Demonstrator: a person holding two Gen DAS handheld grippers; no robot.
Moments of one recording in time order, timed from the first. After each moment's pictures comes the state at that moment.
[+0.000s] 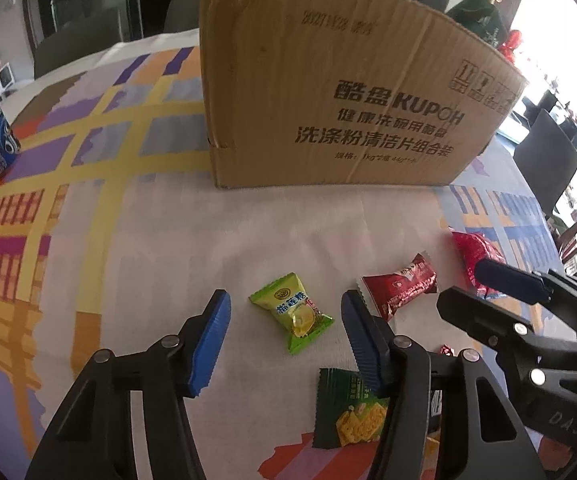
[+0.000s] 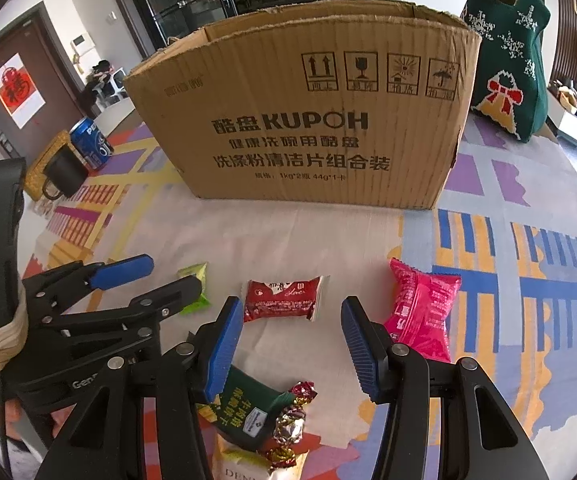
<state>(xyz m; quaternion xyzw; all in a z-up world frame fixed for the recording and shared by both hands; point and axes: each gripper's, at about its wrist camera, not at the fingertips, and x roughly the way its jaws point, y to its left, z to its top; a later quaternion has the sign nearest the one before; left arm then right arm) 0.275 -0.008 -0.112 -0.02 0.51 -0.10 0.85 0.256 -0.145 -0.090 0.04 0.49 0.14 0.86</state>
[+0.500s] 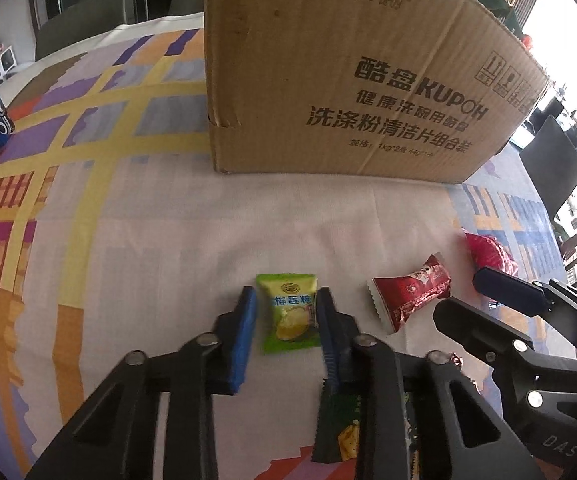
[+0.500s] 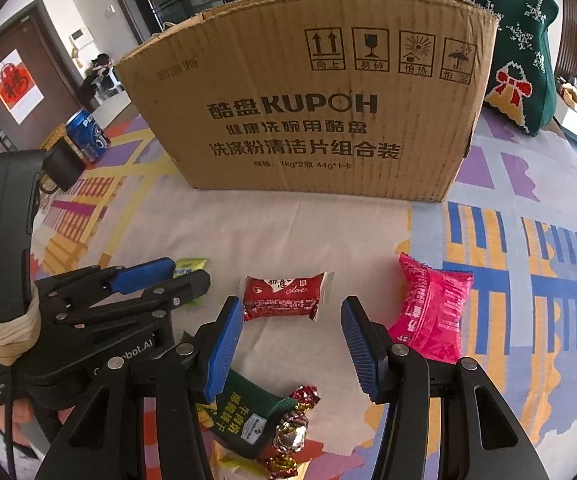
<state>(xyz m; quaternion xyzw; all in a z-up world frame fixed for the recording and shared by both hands) 0.284 -0.008 -0.126 -0.03 0.53 -0.10 0.84 0.263 -0.140 -0.101 0.03 0.50 0.14 0.85</state>
